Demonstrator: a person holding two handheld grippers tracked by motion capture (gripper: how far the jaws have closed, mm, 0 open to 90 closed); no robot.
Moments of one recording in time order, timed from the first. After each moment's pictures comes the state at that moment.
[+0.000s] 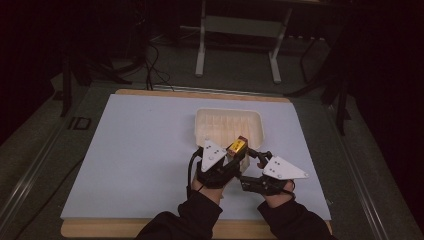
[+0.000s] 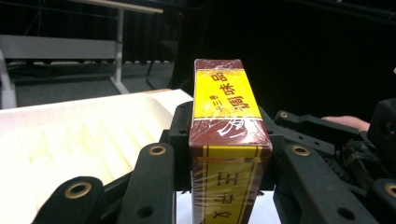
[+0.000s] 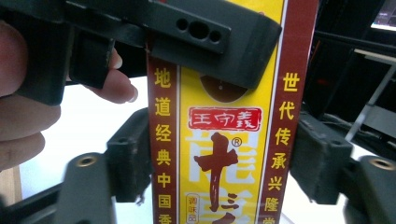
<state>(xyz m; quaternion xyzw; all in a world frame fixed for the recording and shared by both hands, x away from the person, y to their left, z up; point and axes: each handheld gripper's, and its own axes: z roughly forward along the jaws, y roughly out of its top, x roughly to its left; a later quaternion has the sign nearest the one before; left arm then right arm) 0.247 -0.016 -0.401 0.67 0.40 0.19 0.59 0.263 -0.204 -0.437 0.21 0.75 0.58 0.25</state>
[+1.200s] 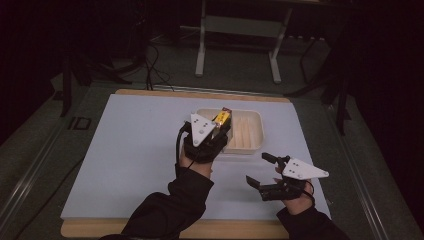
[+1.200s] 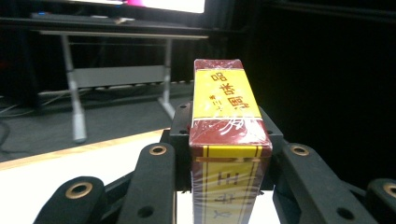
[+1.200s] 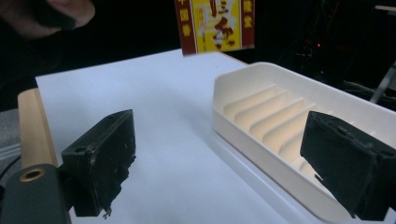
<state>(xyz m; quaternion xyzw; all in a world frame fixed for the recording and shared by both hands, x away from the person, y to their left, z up) 0.280 0.009 -0.357 0.65 0.43 0.29 0.56 0.259 -0.254 -0.442 0.23 0.77 0.56 0.19</state>
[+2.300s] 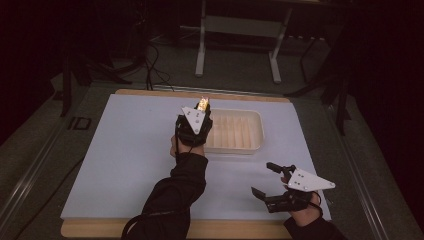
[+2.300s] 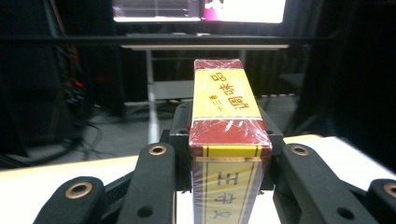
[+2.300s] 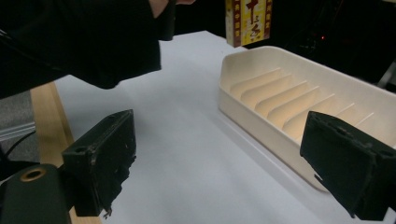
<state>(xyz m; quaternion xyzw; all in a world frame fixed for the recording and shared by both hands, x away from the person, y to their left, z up) 0.349 0.022 -0.416 0.58 0.48 0.41 0.51 0.237 -0.265 -0.447 0.22 0.79 0.54 0.19</state>
